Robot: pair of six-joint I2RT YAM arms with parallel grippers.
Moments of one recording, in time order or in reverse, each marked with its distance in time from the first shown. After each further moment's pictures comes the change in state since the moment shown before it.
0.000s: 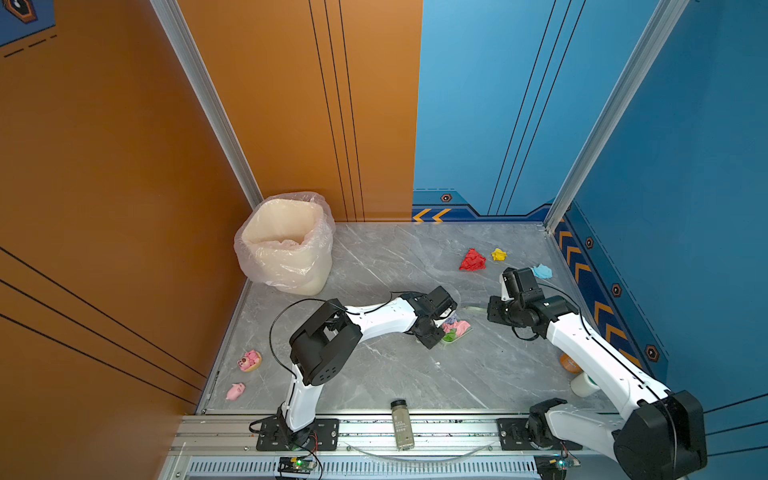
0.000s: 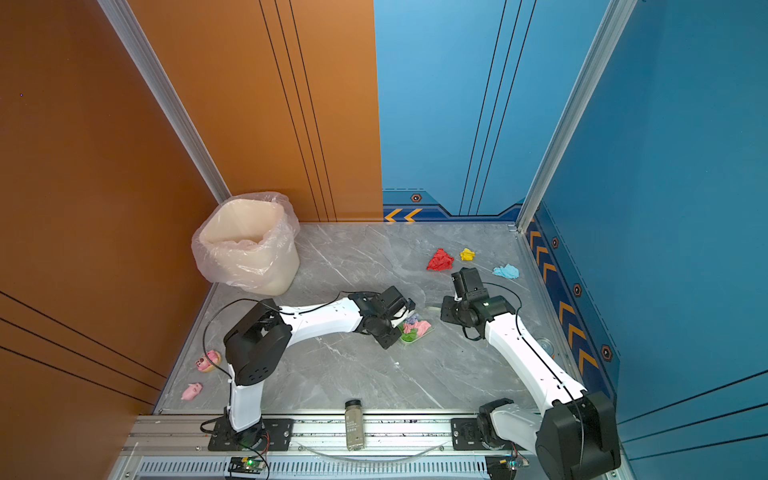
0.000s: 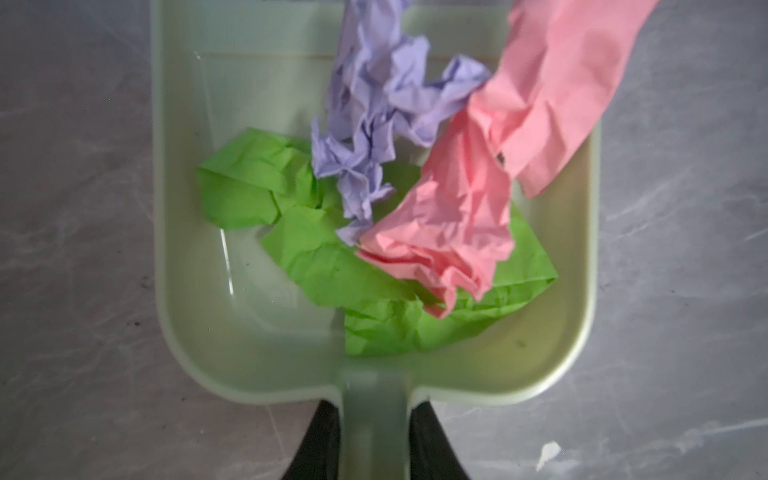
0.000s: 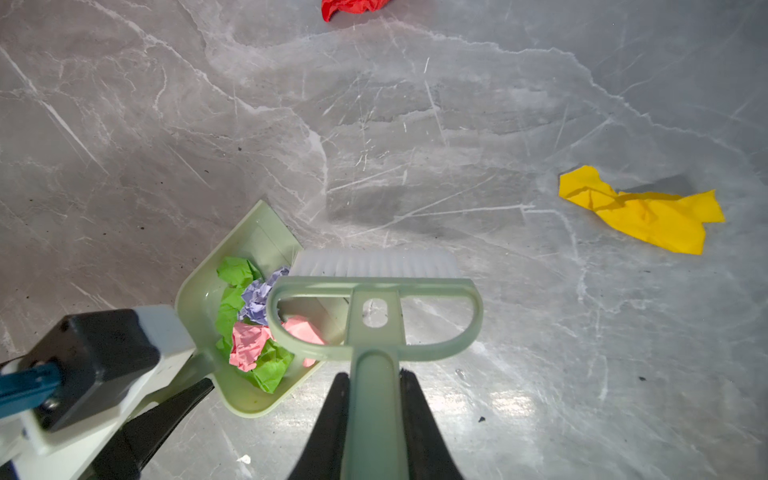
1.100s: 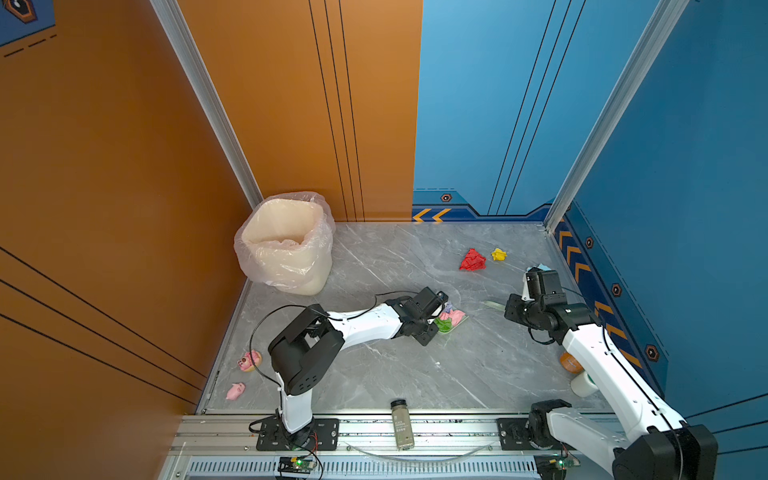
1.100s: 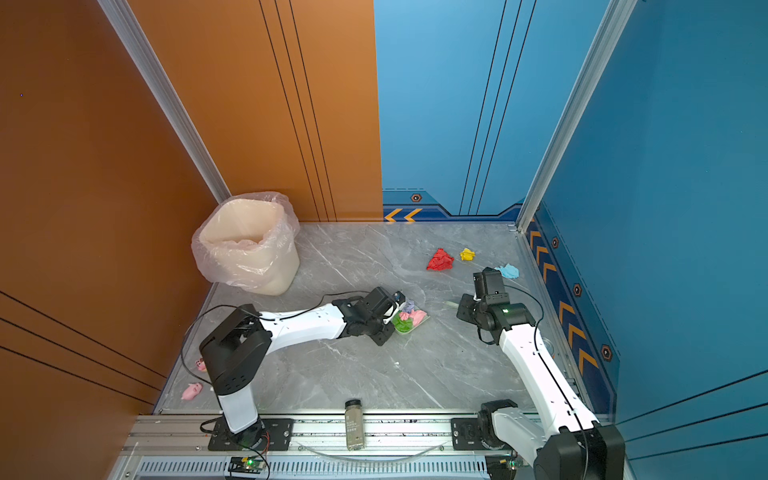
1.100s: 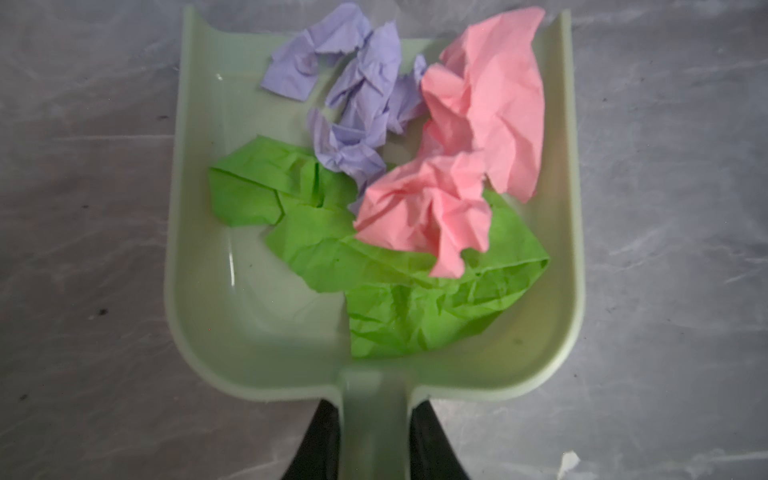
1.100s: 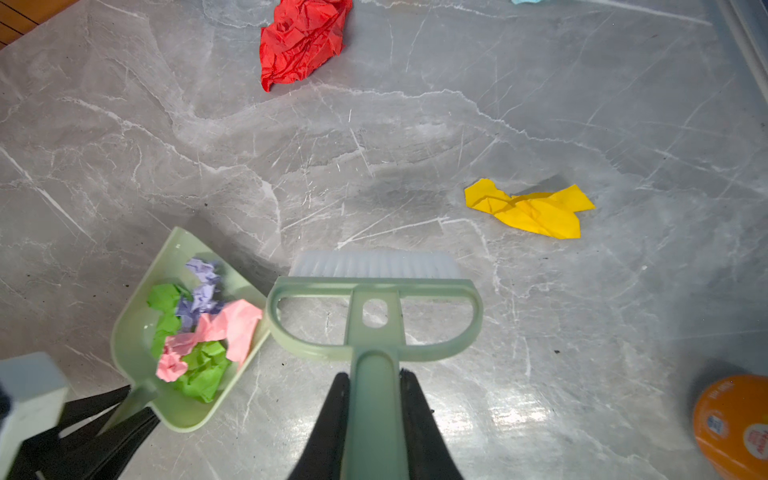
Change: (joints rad) left arm 0.043 -0.179 -0.183 0.181 -0.069 -0.053; right arm -0.142 -0.111 -0.018 -0.028 0.001 0.000
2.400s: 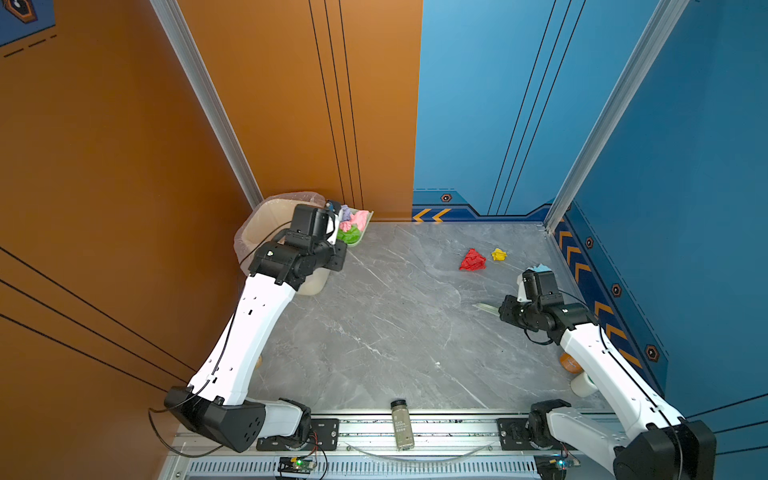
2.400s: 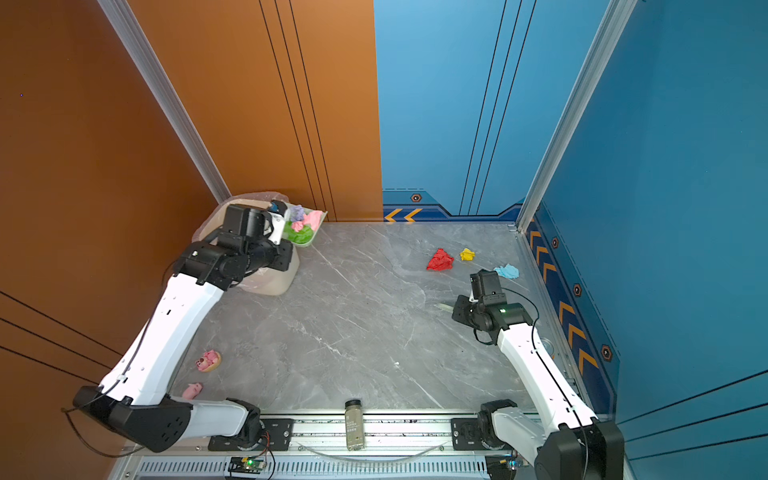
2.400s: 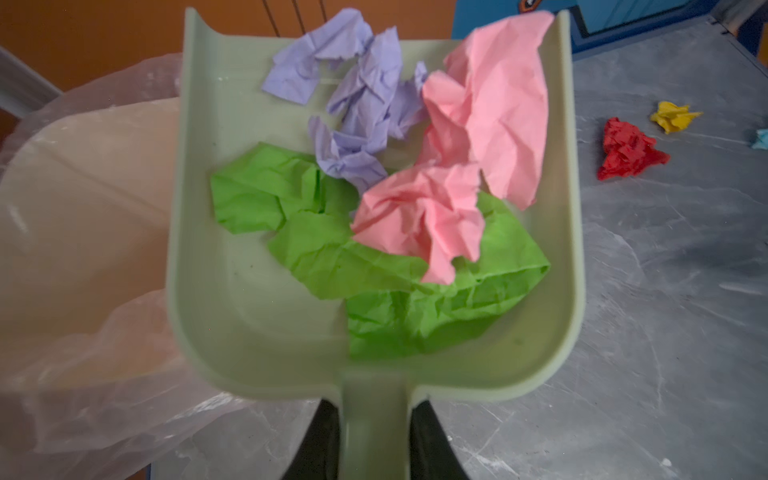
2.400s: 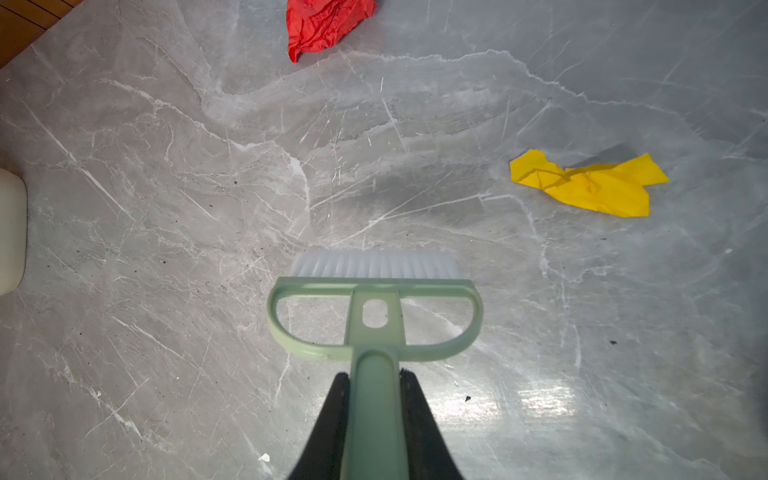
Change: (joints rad) left arm 0.632 -0.445 0.482 -0.605 -0.100 0.116; right arm 0.029 0.014 -0.009 0.005 -0.080 0.050
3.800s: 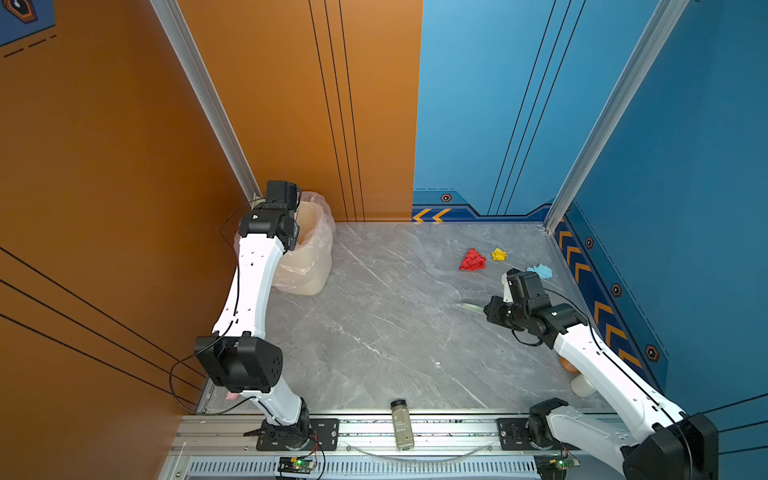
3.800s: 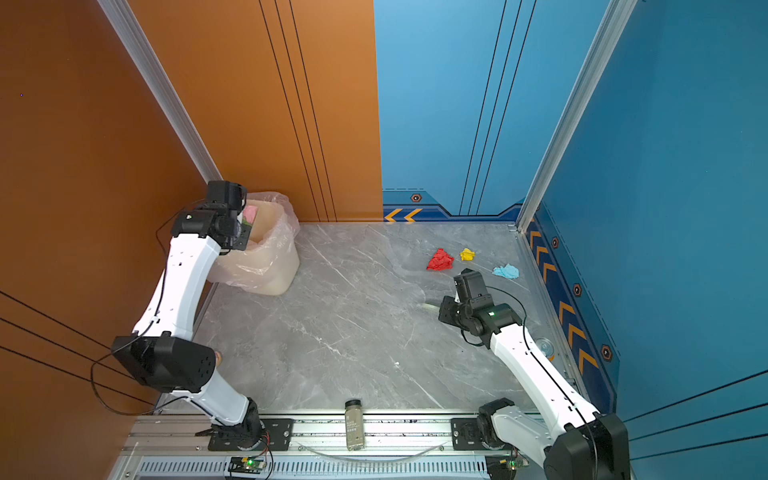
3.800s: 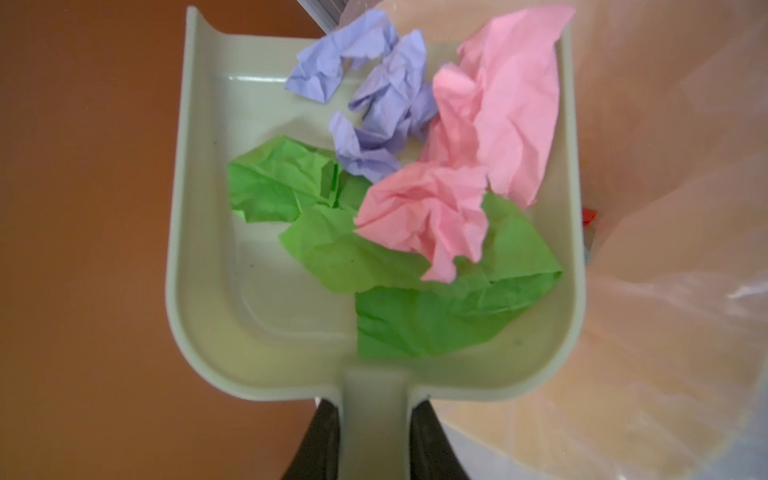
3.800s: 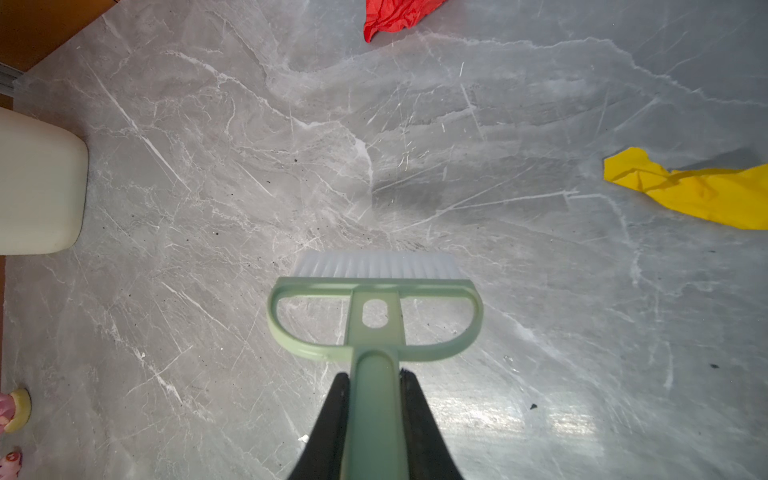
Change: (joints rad) left arm 0.249 0.312 0.245 -0.122 -0.418 0.209; right arm 0.145 0.001 0.000 0.053 0.005 0.064
